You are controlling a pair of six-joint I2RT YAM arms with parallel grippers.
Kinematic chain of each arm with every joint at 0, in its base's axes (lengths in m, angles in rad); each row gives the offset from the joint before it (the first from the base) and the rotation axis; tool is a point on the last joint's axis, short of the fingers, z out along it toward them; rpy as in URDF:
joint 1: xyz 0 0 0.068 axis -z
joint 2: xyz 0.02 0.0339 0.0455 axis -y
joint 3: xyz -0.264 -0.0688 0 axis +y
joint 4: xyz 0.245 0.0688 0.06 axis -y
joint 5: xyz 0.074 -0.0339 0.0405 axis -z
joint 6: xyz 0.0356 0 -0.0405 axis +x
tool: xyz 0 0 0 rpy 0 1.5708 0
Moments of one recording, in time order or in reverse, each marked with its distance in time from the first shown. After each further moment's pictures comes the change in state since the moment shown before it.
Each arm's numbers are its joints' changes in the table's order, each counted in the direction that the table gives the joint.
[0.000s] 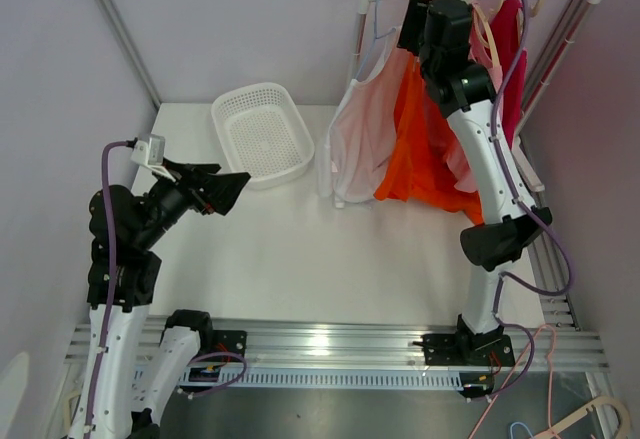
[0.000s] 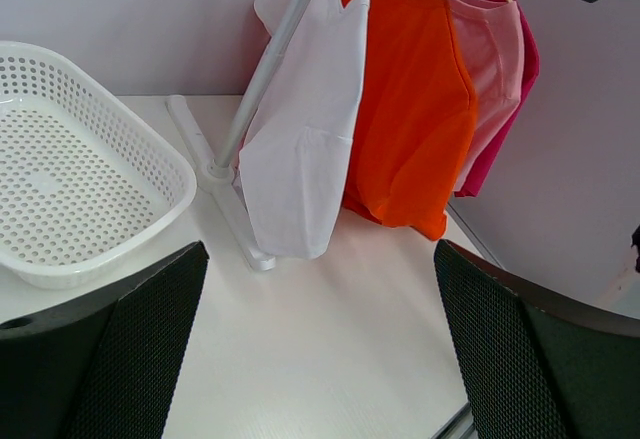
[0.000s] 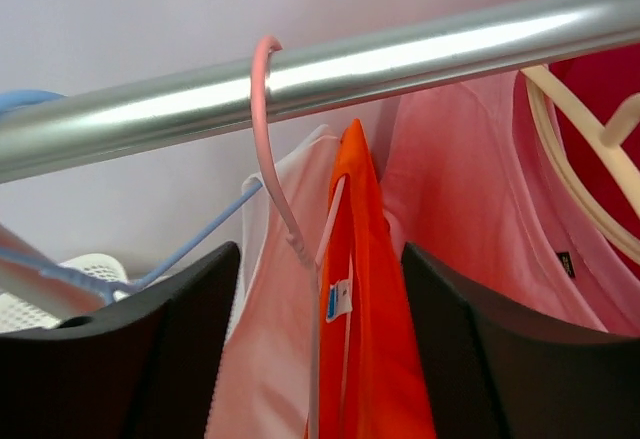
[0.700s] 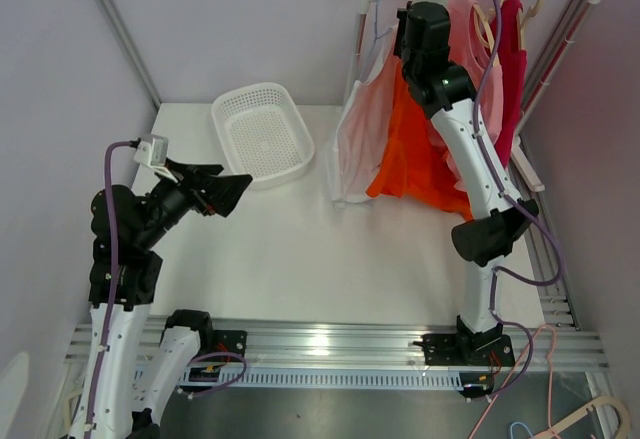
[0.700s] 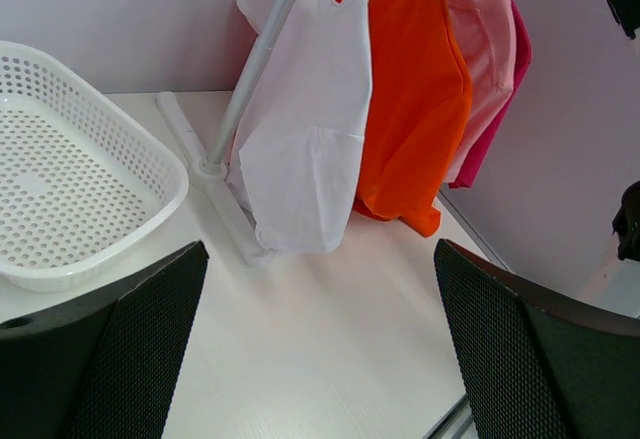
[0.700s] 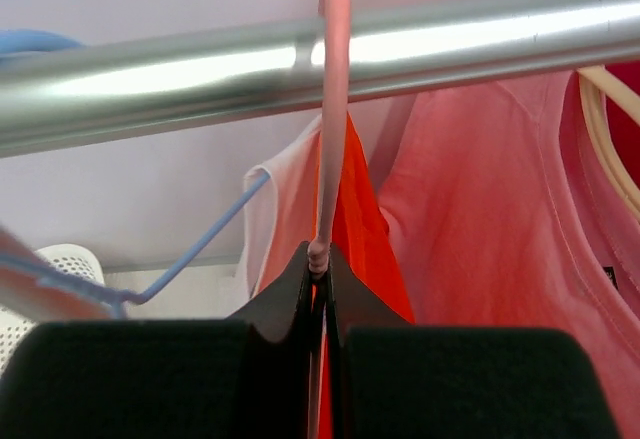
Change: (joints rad) left arm 0.000 0.000 0.009 0.008 0.015 0.007; right arm -0.041 -0.089 -0.039 0.040 0.053 -0.076
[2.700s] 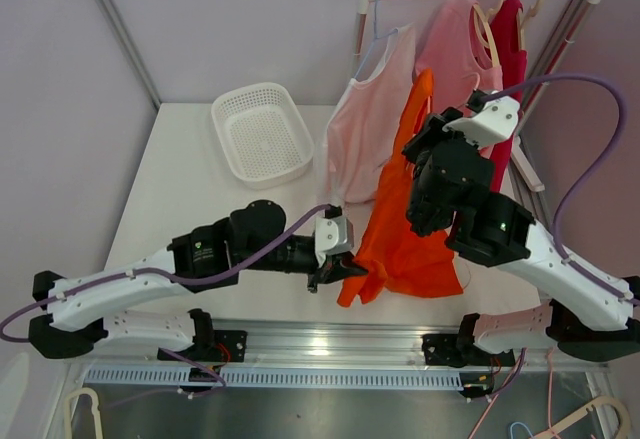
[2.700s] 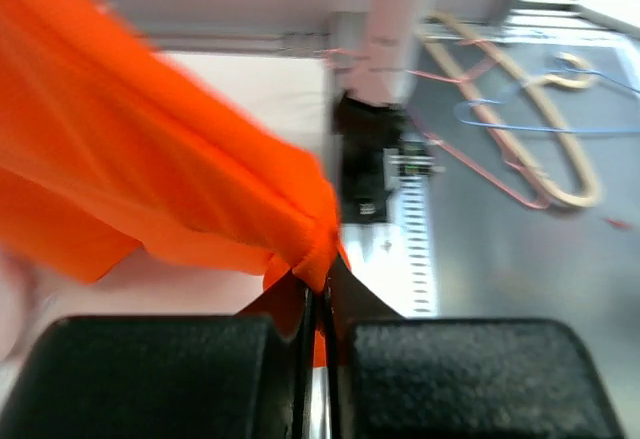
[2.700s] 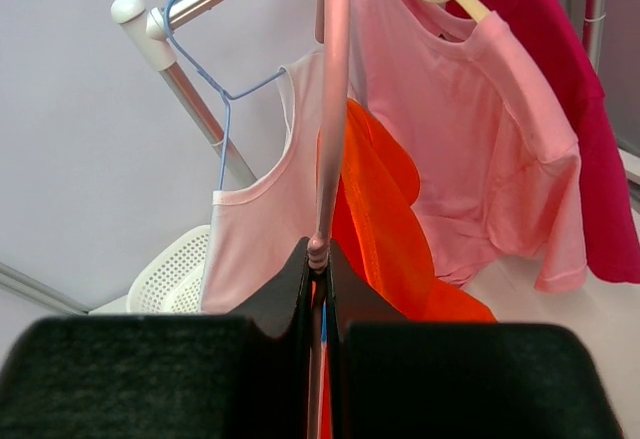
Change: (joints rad) left arm 1.190 -0.422 -0.214 -0.050 -0.288 0.475; right arm -0.755 0.779 0.760 0.182 0.917 0.232
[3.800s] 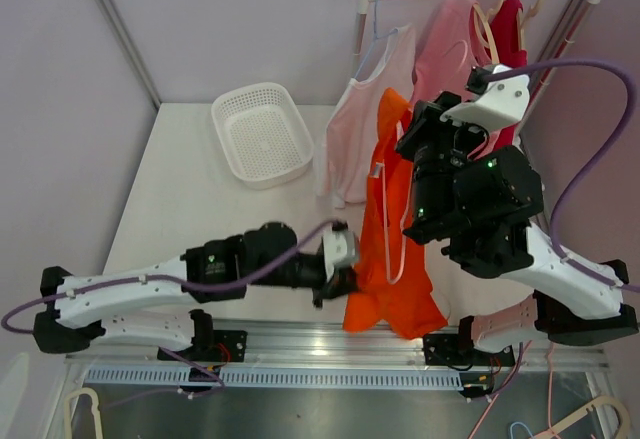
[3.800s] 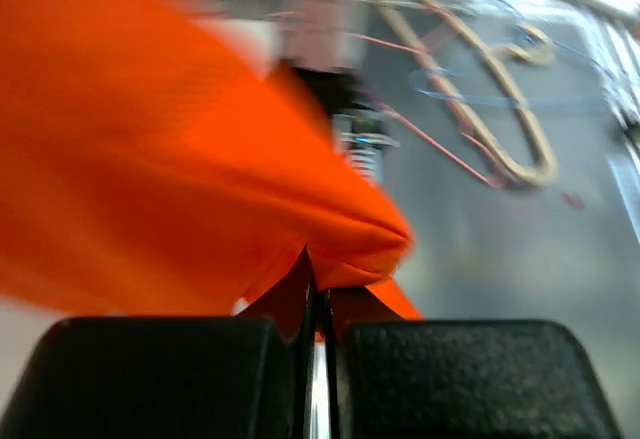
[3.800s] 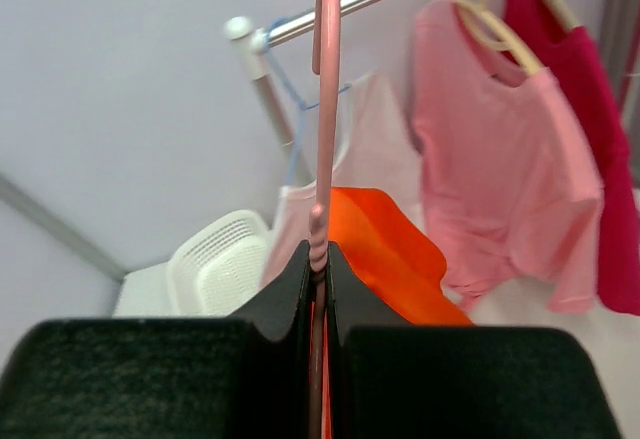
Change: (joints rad) left arm 0.204 0.046 0.163 0.096 -0.047 -0.064; right arm -0.158 -0.097 -0.187 0.405 0.058 -0.573
